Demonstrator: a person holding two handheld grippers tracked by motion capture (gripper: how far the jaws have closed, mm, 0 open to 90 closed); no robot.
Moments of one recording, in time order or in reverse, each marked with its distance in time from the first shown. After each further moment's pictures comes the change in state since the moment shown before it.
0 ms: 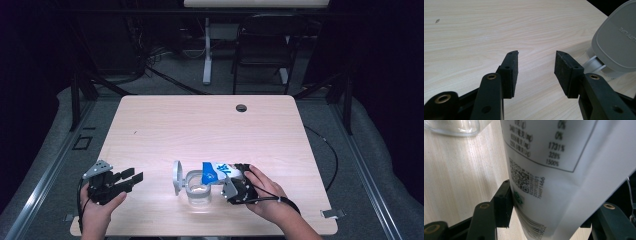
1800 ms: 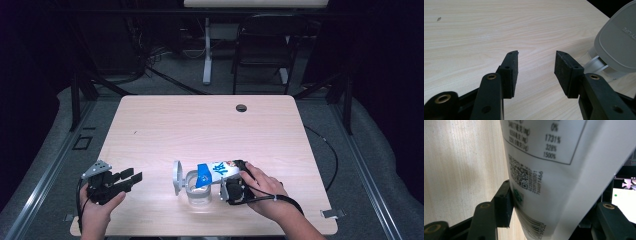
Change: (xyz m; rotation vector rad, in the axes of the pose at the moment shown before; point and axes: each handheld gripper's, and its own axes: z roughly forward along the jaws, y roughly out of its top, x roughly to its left) left arm 0.003 -0.002 0.000 -0.003 -0.001 -0.015; right arm -0.002 0.011 -0.002 0.087 -0.102 -0.189
